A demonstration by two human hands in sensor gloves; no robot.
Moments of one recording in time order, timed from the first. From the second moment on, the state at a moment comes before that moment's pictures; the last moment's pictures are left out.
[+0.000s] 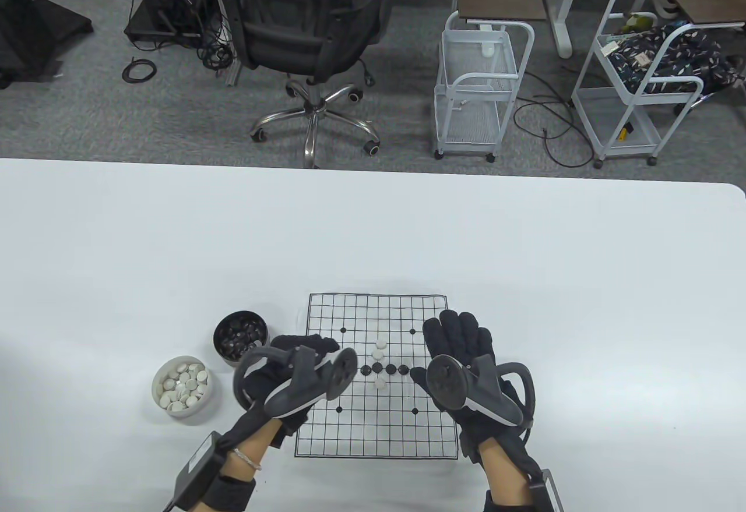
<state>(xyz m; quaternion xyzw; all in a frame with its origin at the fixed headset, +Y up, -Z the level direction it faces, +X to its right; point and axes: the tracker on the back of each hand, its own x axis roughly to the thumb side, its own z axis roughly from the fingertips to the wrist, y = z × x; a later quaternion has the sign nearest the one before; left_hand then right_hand) -0.141 -0.681 -0.274 0.04 -0.11 -0.11 0.99 0.109 -0.716 -0.264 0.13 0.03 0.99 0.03</state>
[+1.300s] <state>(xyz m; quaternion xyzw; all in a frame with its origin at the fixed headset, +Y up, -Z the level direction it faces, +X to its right) -0.313 -0.745 -0.292 -0.16 0.21 -0.16 0.95 0.108 -0.717 -0.264 0.13 0.03 0.99 0.03</state>
